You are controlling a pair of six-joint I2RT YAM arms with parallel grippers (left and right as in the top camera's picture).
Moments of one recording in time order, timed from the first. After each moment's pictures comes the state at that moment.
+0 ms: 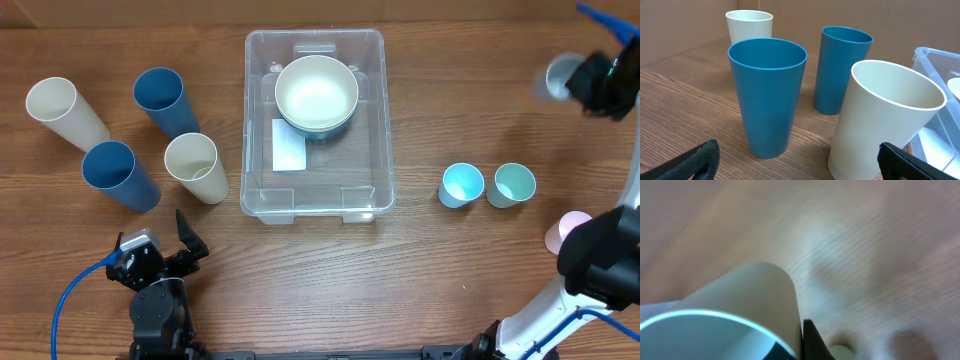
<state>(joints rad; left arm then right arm) 0.00 0.04 0.07 -0.20 -0.36 -0.20 -0.38 1.97 2.10 -1.23 -0.18 0.29</state>
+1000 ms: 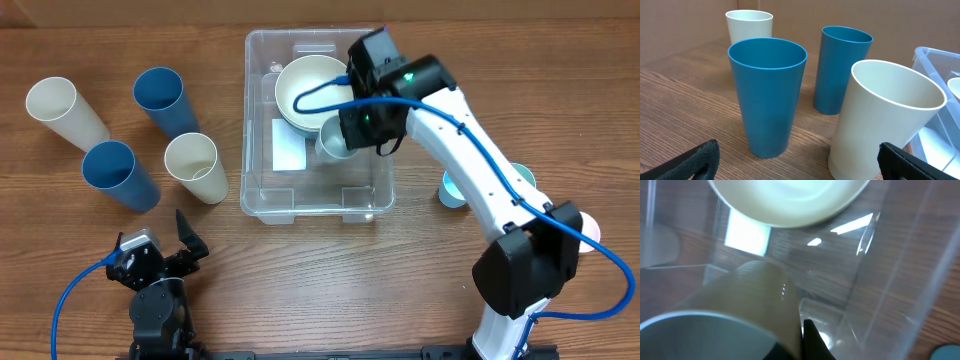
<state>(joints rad) 0.00 0.04 0.07 -0.20 -0.36 -0.20 0.46 1.95 1.81 -1.14 -0.14 0.22</state>
